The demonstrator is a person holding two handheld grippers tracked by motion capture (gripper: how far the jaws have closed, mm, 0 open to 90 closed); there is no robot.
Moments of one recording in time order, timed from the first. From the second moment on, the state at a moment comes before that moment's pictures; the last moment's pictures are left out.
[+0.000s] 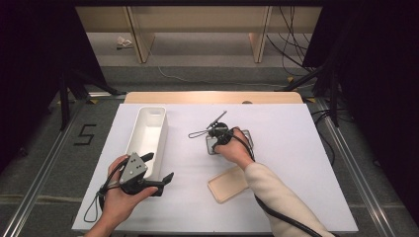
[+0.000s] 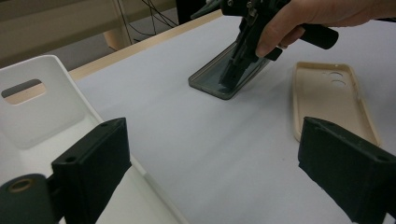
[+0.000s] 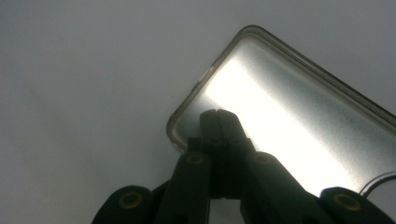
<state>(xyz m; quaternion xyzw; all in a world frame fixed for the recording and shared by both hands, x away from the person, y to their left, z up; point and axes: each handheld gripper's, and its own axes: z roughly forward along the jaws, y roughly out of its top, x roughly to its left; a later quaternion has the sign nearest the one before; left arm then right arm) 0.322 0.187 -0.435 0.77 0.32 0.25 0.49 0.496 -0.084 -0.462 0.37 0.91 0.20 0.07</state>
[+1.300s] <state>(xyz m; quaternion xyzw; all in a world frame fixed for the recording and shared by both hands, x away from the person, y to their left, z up) 0.321 0.186 -0.435 0.77 0.33 0.25 0.49 0.475 -0.138 -0.458 0.35 0.92 0.15 0.09</state>
